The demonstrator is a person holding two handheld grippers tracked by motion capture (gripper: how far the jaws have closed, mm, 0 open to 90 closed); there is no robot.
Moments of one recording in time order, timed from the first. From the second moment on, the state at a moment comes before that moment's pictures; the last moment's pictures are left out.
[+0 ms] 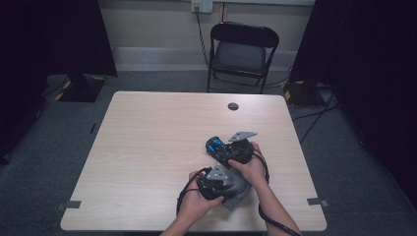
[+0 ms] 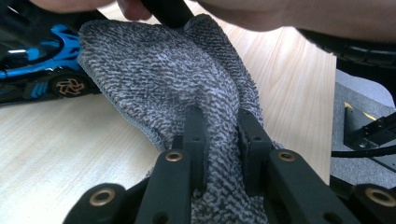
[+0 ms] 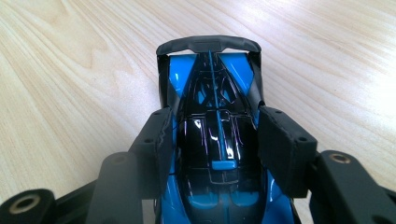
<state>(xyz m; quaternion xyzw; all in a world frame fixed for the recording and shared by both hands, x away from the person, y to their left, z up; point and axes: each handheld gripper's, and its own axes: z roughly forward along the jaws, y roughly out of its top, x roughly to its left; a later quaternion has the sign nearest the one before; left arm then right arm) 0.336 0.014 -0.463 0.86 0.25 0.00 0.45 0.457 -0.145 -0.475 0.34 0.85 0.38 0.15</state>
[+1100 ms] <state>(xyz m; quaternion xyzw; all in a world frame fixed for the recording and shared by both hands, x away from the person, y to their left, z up) 0.369 0.111 -0.423 0.83 0.33 0.08 0.44 0.458 -0.145 -0.475 0.34 0.85 0.38 0.15</state>
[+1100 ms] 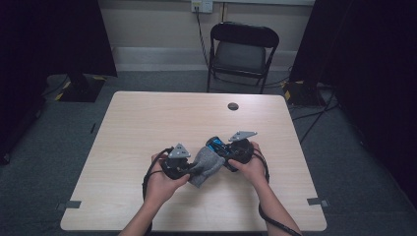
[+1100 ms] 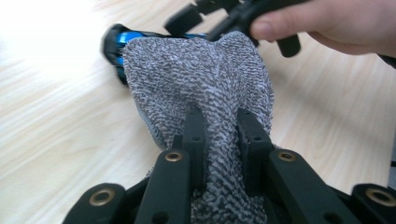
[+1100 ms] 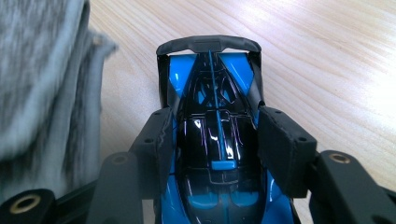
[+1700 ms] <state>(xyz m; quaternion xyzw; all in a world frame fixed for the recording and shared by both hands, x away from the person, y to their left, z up) 0.399 0.128 -0.431 0.80 0.38 0.10 0.44 0.457 -0.146 -0.475 0.34 0.85 0.38 0.15</state>
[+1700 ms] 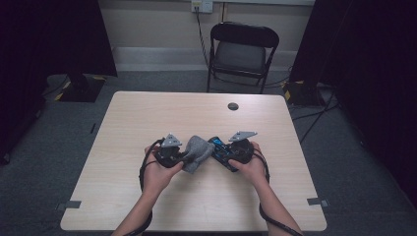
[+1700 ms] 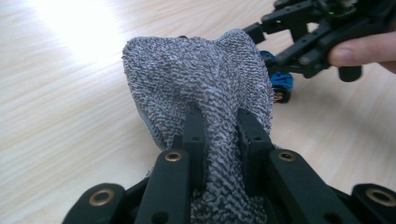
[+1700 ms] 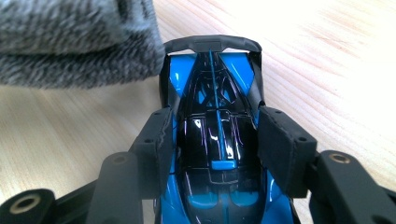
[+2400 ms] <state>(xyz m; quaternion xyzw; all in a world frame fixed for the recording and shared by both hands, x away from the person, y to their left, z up) 0.429 0.129 -0.455 0.78 0.43 0.13 0.42 0.457 -0.148 -0.475 0.33 0.85 0.38 0.15</state>
